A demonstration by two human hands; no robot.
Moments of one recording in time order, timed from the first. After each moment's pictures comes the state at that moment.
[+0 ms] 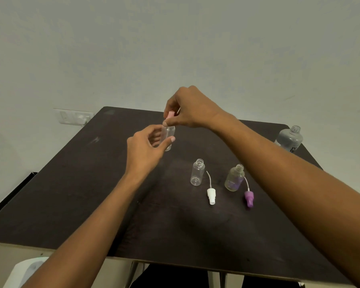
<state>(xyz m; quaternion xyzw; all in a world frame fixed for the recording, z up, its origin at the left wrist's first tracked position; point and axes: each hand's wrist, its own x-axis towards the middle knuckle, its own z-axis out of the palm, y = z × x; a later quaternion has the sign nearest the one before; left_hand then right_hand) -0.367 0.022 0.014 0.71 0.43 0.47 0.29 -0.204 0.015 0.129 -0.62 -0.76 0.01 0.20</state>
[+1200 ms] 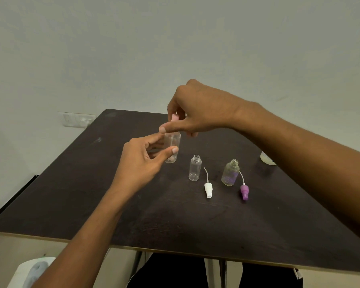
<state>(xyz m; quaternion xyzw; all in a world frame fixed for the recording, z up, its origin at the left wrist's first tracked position) -0.400 -0.051 0.048 0.76 0.37 0.43 0.32 -0.224 -0.074 0.180 -0.55 -0.83 0.00 0.10</state>
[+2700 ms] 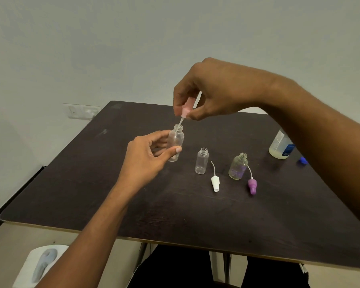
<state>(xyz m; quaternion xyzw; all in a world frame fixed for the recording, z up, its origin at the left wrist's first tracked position) -0.406 -0.047 0.032 0.75 0.38 0.43 0.34 -0.219 -0.083 0.206 -0.52 -0.85 0.00 0.06</state>
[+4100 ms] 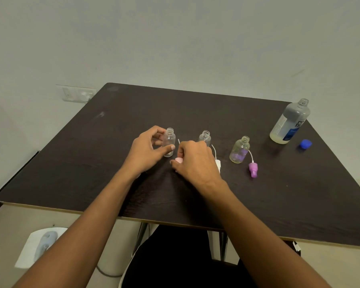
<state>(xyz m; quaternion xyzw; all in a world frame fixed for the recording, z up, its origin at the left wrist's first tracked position) -0.409 -0.003 -0.040 0.75 0.42 0.34 0.38 -0.267 -0.098 -0.023 -0.78 -0.59 0.05 0.22</state>
